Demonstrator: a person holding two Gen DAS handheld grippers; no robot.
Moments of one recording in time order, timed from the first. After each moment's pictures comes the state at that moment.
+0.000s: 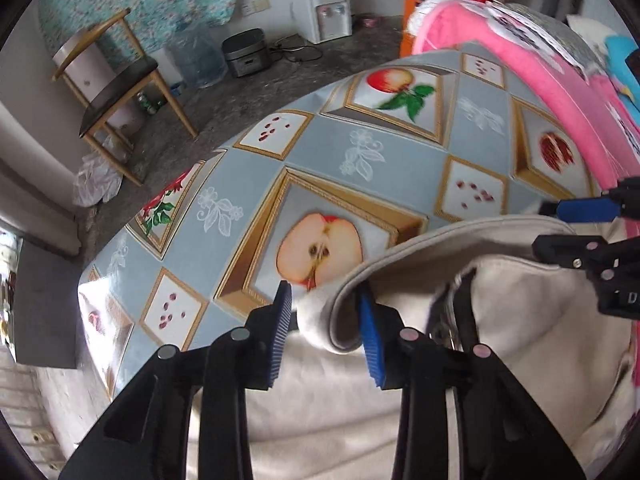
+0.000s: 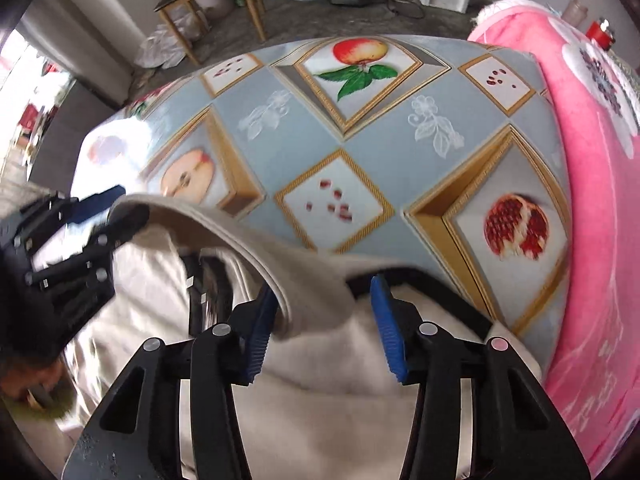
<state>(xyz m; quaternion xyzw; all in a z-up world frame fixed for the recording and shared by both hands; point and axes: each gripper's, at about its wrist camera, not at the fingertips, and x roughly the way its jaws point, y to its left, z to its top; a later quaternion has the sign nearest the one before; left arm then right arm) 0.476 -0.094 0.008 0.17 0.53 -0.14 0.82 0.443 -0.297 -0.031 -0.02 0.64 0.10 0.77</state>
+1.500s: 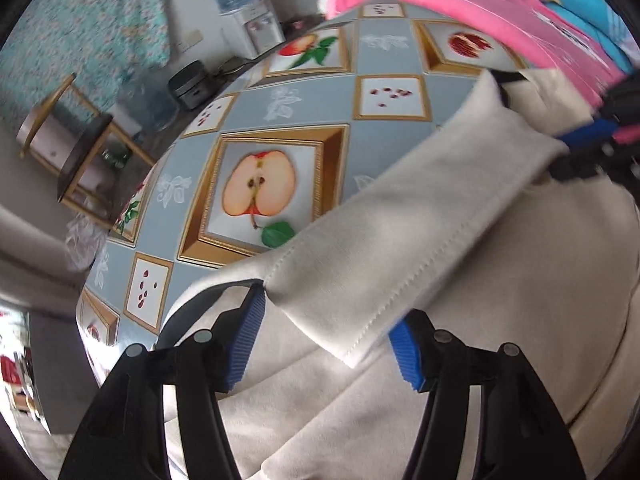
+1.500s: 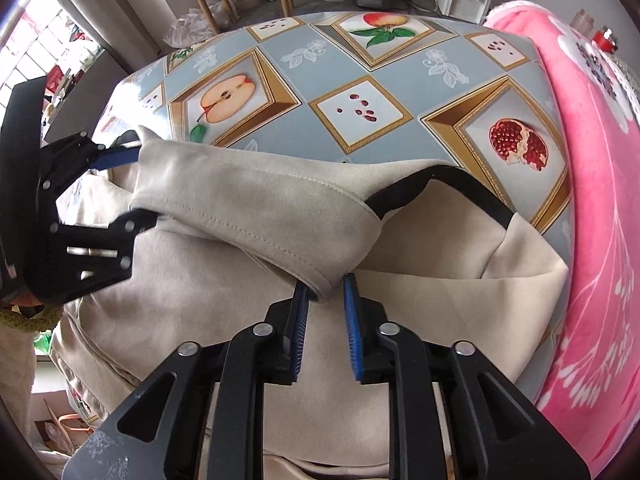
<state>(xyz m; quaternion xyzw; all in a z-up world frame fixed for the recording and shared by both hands) 0.401 -0.096 -0.022 0.28 0.49 -0.23 0.80 0.368 -0.290 -0.035 -0.03 0.62 0.12 0.77</state>
